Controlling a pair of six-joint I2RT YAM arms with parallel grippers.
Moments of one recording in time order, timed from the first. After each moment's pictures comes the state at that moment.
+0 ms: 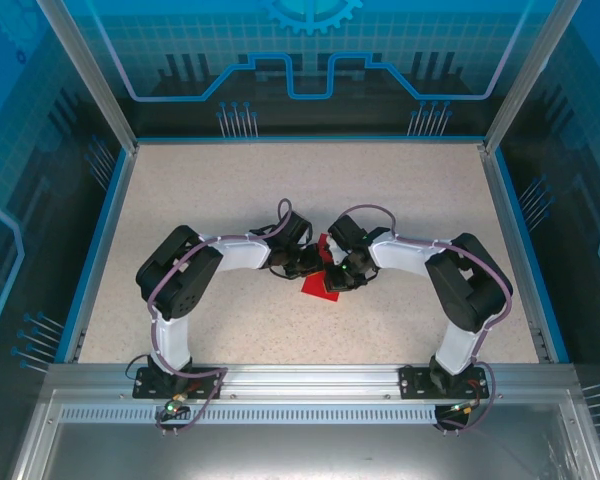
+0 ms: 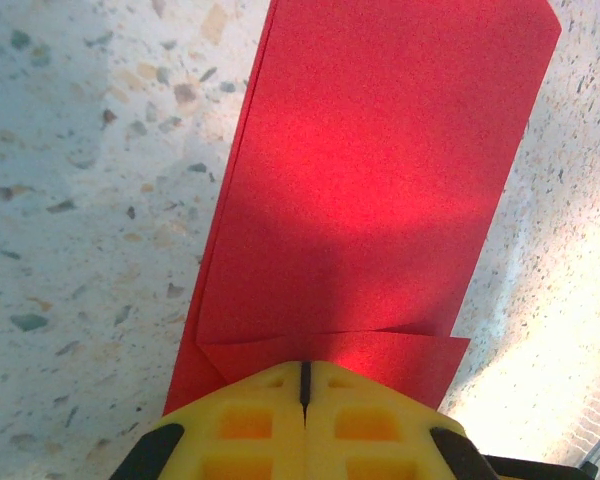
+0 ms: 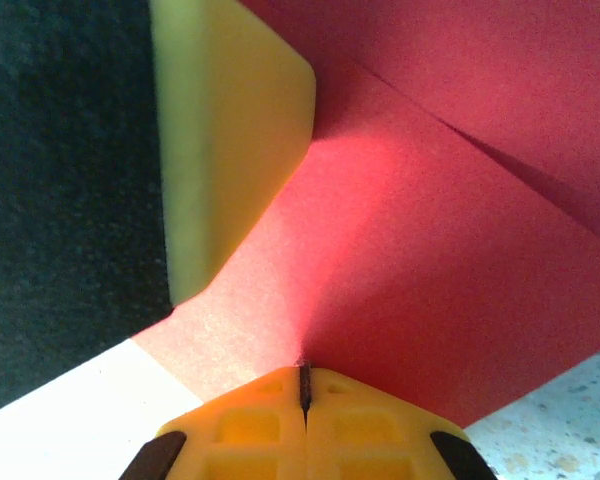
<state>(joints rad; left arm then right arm) -0.63 1.93 1.06 -0.14 0.37 -0.90 0.62 1.77 0.99 -0.56 -0.34 0.44</state>
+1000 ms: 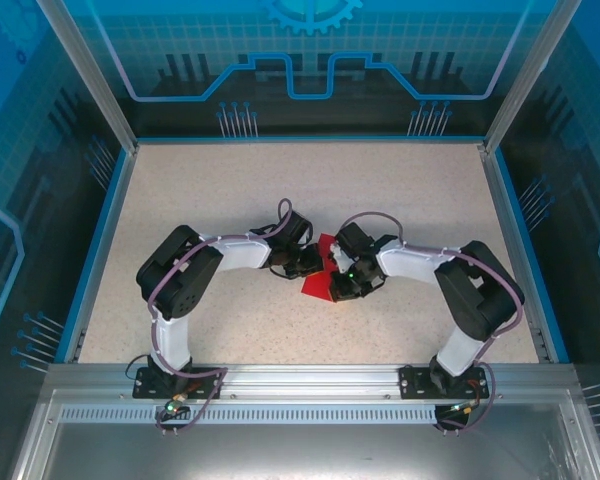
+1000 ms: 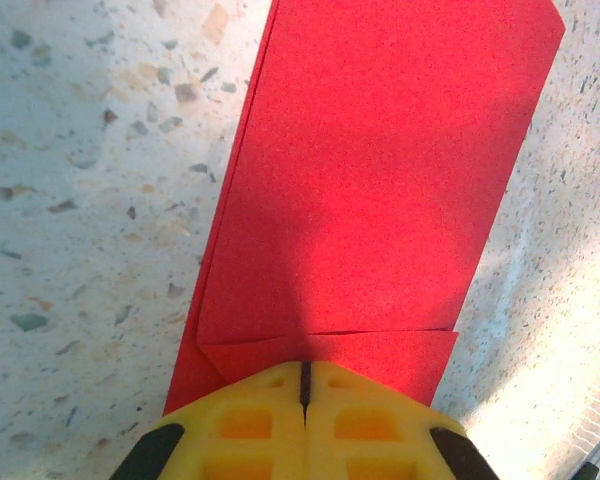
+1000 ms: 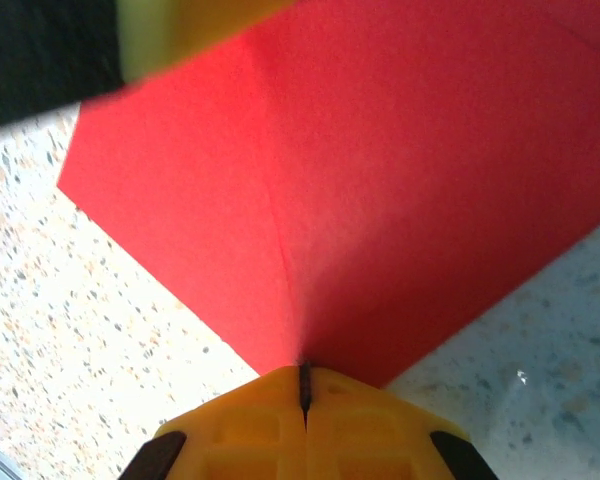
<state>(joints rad) -0.63 1.93 1.07 -0.15 0.37 -0.90 0.62 1.68 0.88 -0.55 -0.36 0.38</state>
